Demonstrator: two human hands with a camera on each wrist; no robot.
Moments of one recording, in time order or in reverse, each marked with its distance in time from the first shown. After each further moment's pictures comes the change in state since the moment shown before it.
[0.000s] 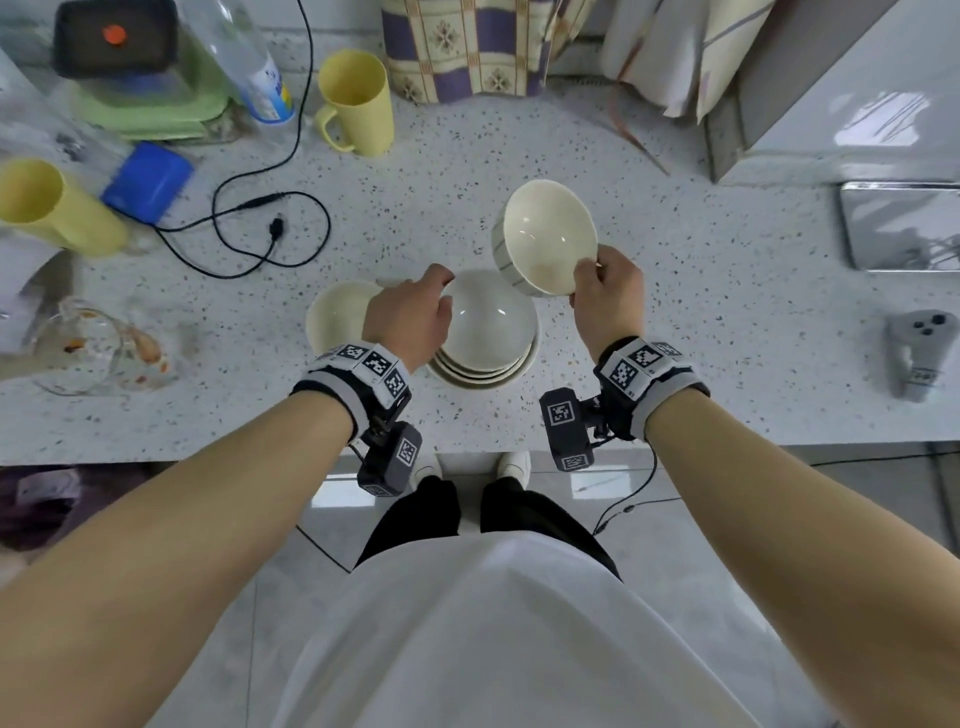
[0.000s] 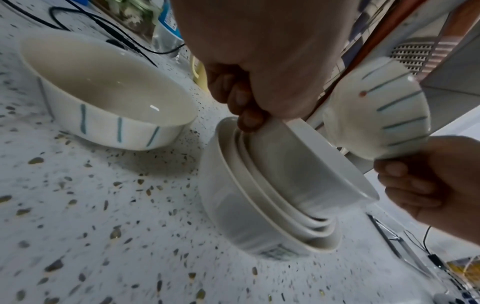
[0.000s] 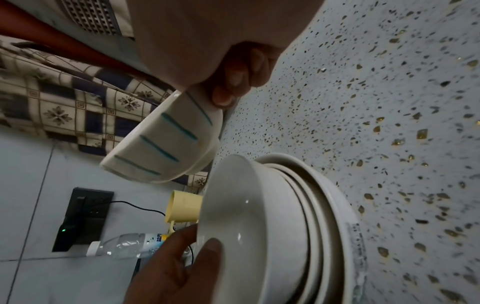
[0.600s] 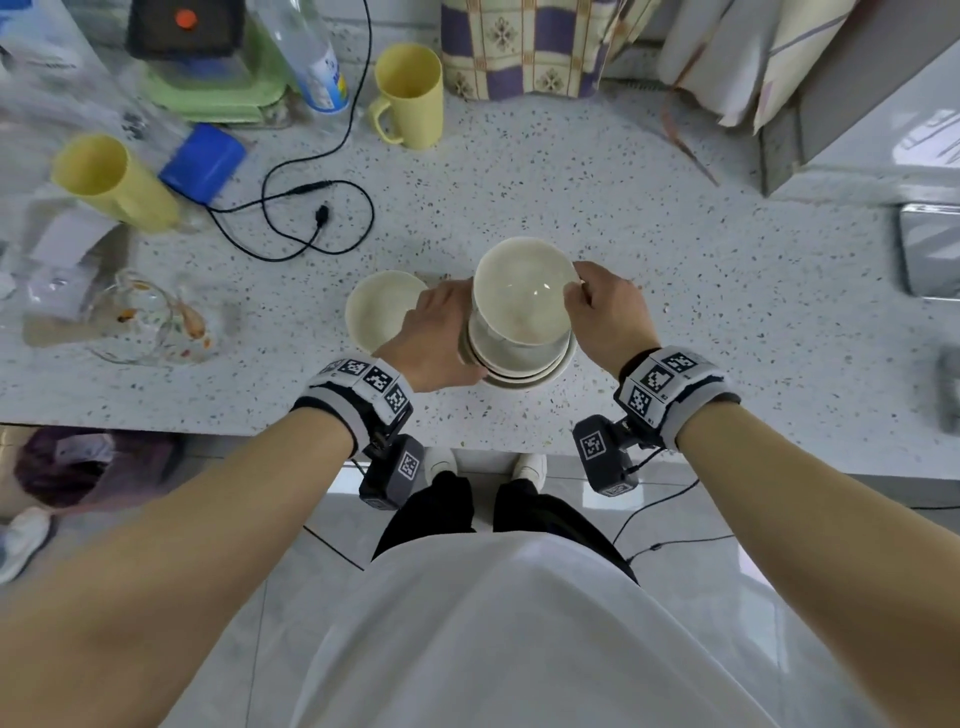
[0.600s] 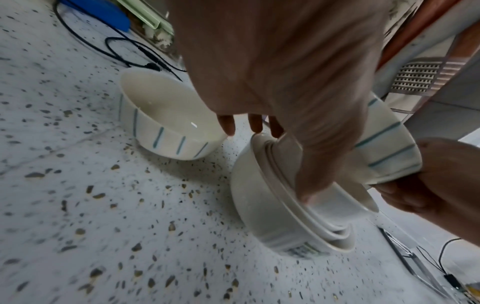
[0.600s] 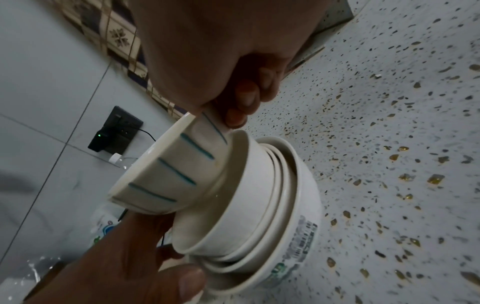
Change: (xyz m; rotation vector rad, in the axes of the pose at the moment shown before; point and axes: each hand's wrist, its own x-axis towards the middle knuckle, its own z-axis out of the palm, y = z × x) left_hand -0.027 -0.019 -0.004 -0.227 -0.245 0.017; right_hand -0.014 -0.014 0.014 -0.411 -0.327 -0.279
